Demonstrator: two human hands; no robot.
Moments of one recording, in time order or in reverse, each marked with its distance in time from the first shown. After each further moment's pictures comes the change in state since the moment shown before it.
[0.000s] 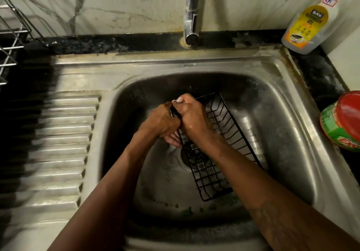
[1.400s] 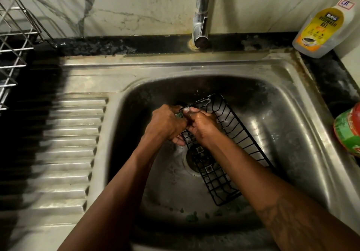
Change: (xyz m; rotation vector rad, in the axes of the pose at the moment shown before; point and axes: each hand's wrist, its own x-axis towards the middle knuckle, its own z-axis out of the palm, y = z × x) left_hand 0.000 0.002 -0.003 0.016 0.106 0.002; right_hand 0.017 0.028 0.027 1.066 0.060 0.588
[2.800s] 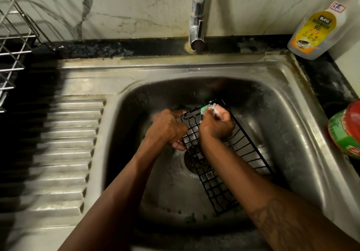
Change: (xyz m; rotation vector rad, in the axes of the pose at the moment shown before) left_hand -0.002 0.001 0.007 0.054 -0.015 -0.010; right_hand 0.003 -0.004 -0.005 0.011 0.753 -0.458
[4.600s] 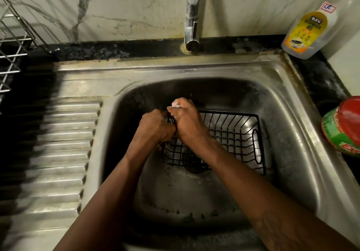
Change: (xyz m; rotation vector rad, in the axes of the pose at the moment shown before) left_hand 0.003 -0.011 -0.015 0.348 0.189 0.115; right_hand -0.016 -0.010 0.001 -0.880 -0.863 -0.967
